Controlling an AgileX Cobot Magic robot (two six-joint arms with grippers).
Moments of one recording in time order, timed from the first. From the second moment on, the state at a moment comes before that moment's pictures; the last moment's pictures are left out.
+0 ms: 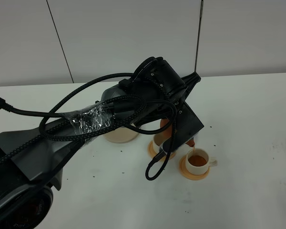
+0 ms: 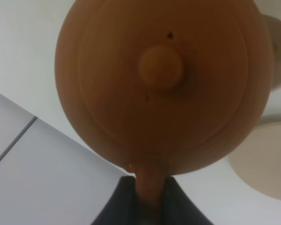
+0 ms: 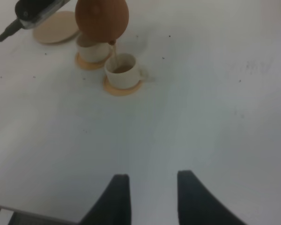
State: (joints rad) left arm -0.75 2.25 -1.93 0.54 0.77 1.59; right arm 0.01 -0.01 -0.49 0.38 1.10 -0.26
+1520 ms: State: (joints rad) left arm -0.77 2.25 -1.93 0.56 0.73 1.60; right arm 0.01 -0.01 -0.49 0.38 1.10 -0.26
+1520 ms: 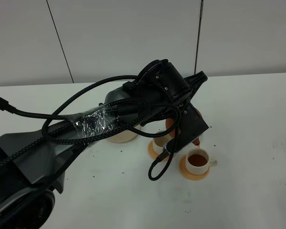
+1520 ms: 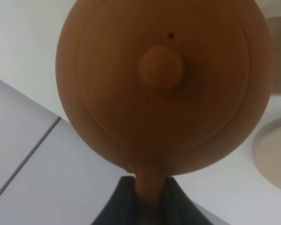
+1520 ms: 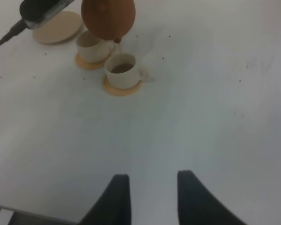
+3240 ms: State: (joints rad) left arm -0.77 2.25 -1.93 0.56 0.73 1.66; right arm 0.01 -0.01 -0.49 0.38 1.10 -0.26
